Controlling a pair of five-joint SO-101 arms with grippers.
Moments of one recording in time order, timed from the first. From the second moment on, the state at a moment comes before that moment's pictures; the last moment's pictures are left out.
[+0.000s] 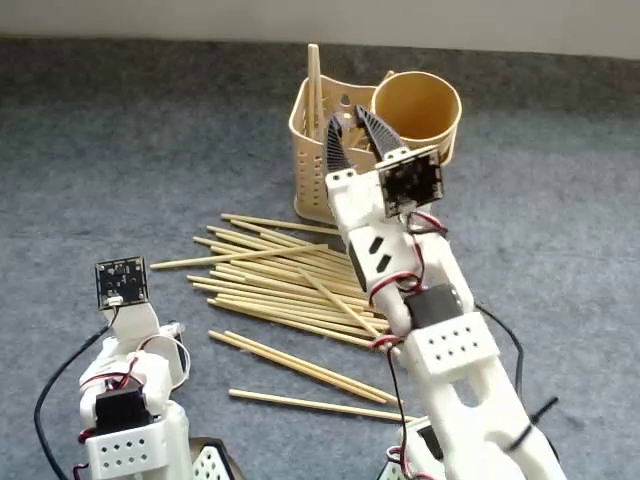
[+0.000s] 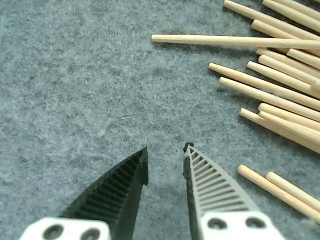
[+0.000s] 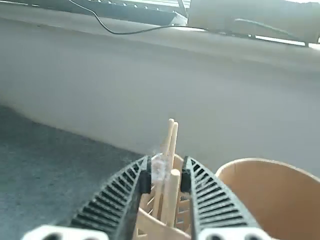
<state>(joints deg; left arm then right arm) -18.9 -103.7 96.0 72.2 4.8 -24.0 -46.4 54.0 -0.8 5.4</state>
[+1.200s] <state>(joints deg) -18.9 -103.7 96.0 72.2 4.8 -35.4 -31.2 50.2 52.4 10.1</state>
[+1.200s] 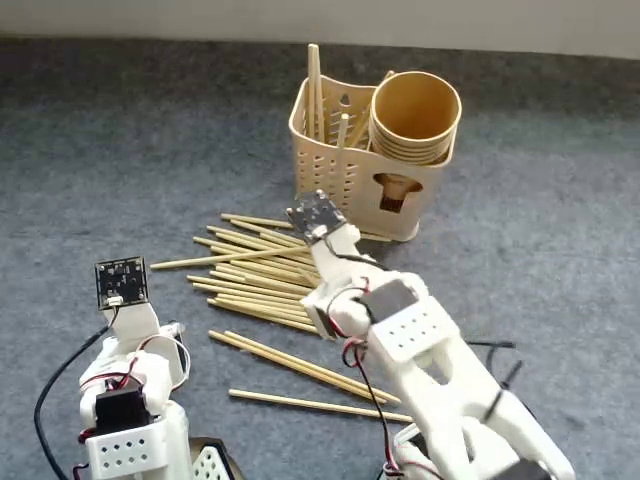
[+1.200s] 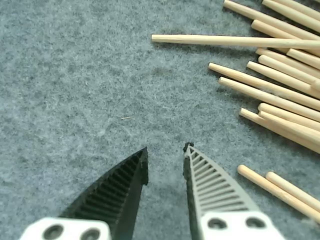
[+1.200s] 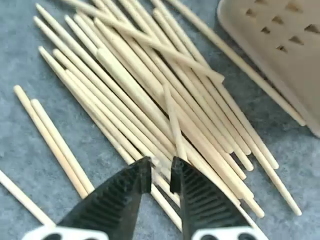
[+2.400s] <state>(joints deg) -18.9 -103.7 96.0 72.2 4.8 -31.3 -6.7 37.7 52.4 16.2</state>
